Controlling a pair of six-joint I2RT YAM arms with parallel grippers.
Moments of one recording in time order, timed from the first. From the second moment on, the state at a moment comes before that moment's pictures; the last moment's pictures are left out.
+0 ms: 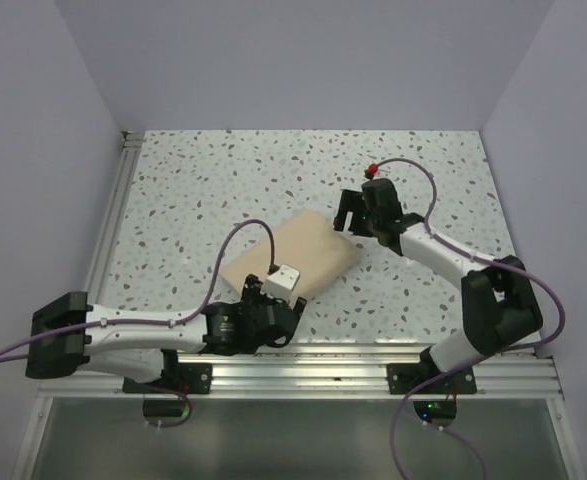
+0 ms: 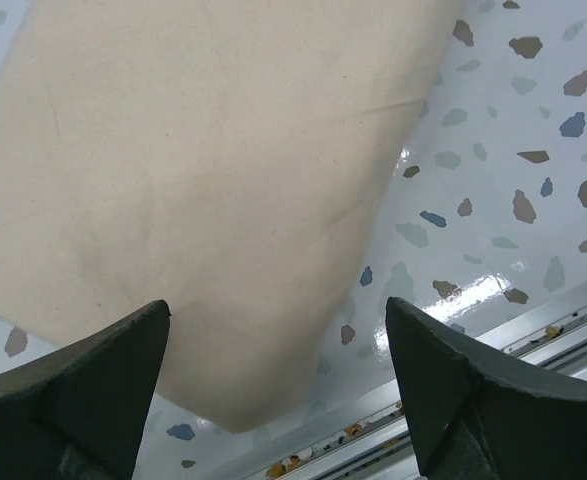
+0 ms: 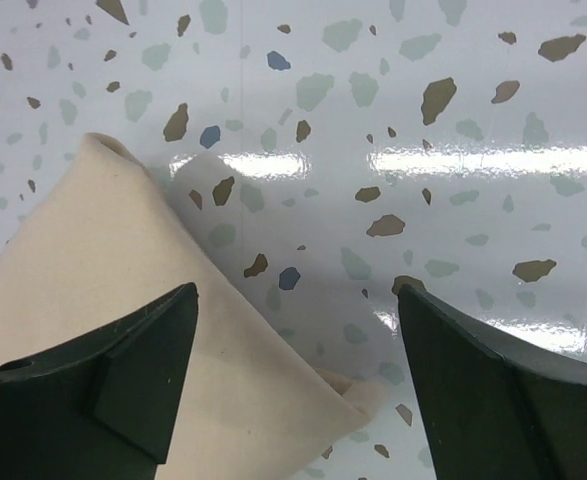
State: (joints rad) left arm -1.36 1.24 0.66 -0.33 -0.73 -0.64; right arm 0.43 1.55 0.97 -0.17 0.11 0.52
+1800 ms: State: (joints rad) left arm -0.94 0.67 0.52 -0.38 -0.65 -0.73; right arm 0.39 1.21 0.79 0.06 -0.05 0.37
